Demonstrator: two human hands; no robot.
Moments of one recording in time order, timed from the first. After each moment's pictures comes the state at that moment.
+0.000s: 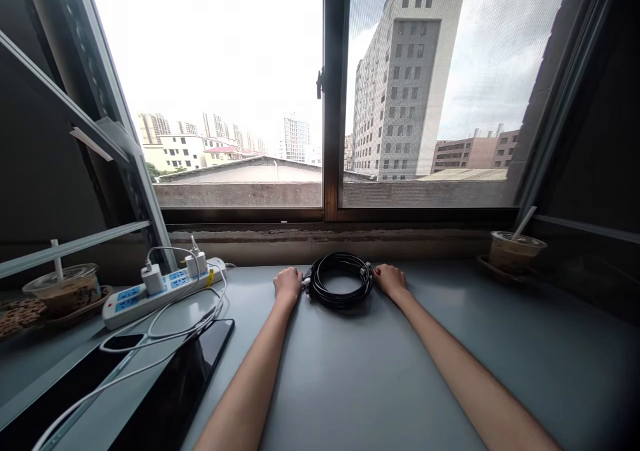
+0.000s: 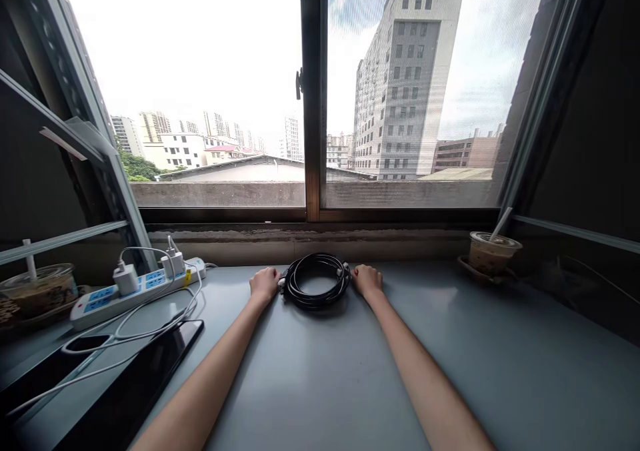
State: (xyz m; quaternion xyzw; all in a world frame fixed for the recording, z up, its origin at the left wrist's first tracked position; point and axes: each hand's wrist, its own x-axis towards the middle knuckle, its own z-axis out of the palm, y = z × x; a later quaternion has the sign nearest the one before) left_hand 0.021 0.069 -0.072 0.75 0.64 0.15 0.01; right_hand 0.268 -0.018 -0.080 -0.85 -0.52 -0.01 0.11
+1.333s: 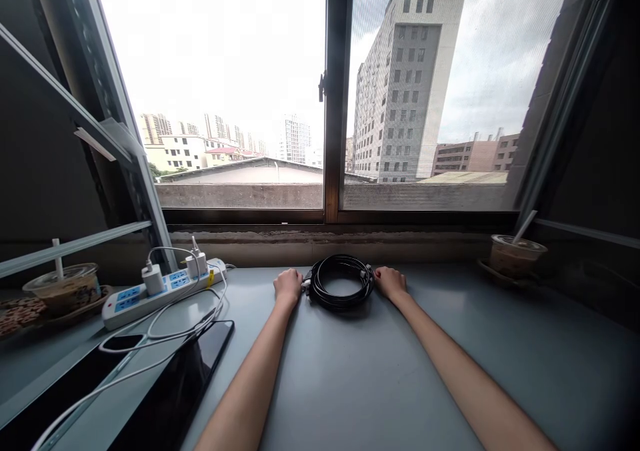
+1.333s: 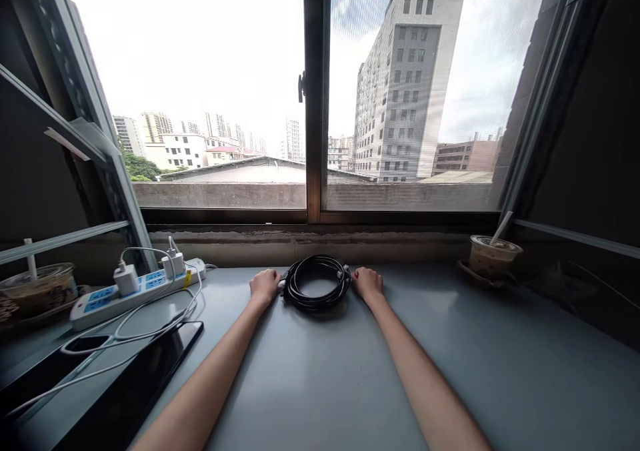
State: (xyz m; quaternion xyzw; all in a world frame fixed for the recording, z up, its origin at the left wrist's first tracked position) left_hand 0.021 0.064 -0.068 0.75 0.64 0.15 0.02; right_hand 0.266 -0.019 -0.078 -0.85 -0.52 -0.02 0.10
